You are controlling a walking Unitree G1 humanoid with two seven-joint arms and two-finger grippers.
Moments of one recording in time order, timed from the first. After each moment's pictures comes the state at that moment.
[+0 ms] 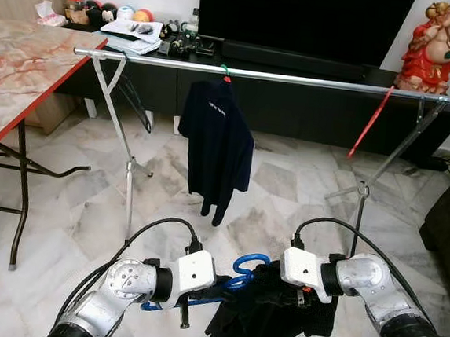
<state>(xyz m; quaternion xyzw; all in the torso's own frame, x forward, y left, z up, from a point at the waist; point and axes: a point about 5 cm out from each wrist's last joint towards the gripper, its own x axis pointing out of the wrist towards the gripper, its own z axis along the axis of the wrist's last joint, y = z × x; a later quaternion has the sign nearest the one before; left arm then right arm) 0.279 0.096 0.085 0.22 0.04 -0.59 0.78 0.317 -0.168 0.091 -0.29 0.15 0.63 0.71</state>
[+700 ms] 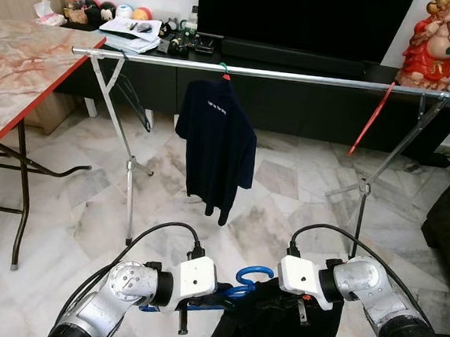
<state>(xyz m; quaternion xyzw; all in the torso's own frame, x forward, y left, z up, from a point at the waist) 0.275 0.093 0.081 0.23 0.05 -0.60 0.76 0.312 -0.168 0.083 -0.30 0.19 0.65 0.67</state>
